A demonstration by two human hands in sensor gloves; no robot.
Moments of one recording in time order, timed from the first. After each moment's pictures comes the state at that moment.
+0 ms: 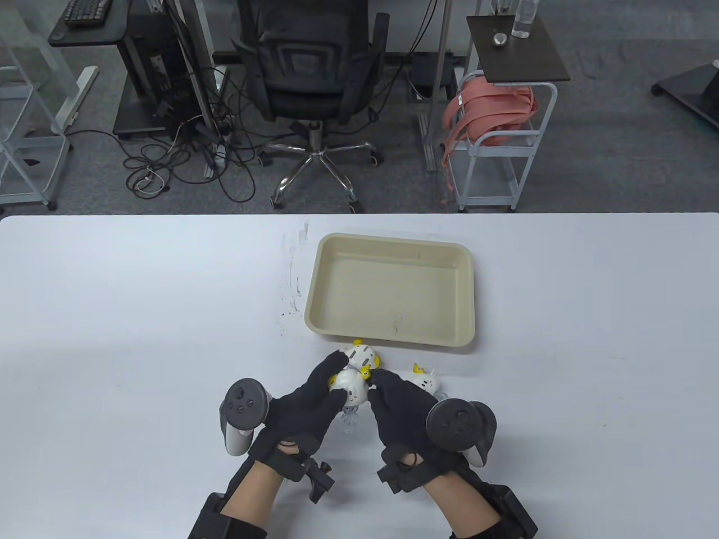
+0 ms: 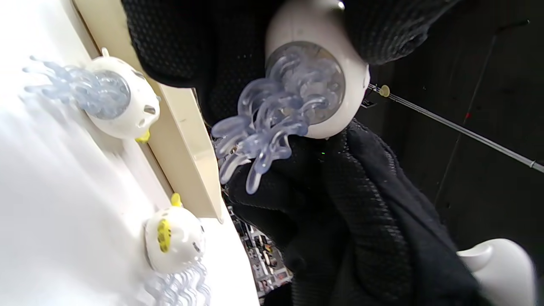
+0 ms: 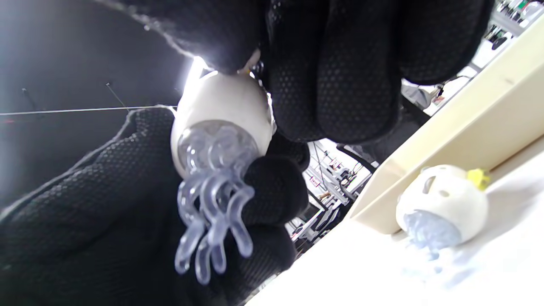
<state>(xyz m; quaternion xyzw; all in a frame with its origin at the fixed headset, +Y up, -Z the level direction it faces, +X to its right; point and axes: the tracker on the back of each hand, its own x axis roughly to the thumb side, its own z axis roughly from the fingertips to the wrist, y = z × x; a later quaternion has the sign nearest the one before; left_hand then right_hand) -0.156 -0.744 -0.272 -0.04 -0.23 0.62 0.75 0.080 -0.709 -0.254 0.21 -0.12 0.85 0.47</state>
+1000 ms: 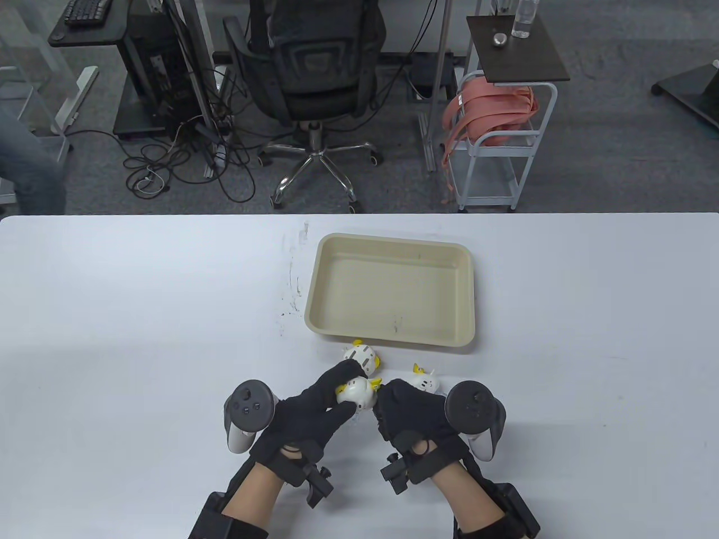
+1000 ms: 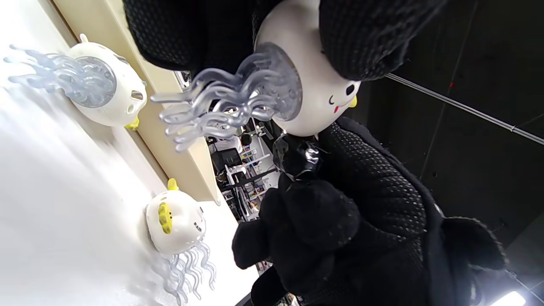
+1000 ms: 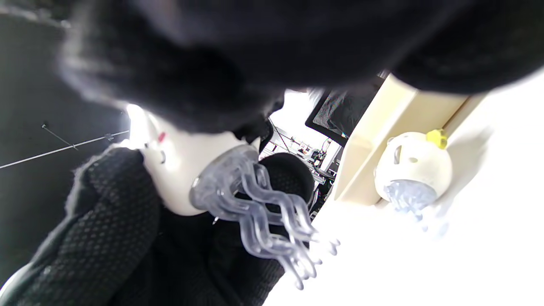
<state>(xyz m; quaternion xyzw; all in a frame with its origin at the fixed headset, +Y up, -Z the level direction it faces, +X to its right) -0.150 -0.740 -0.270 -0.04 -0.27 0.58 0.76 0.098 -0.722 -0.269 0.13 -0.05 0.82 0.55</state>
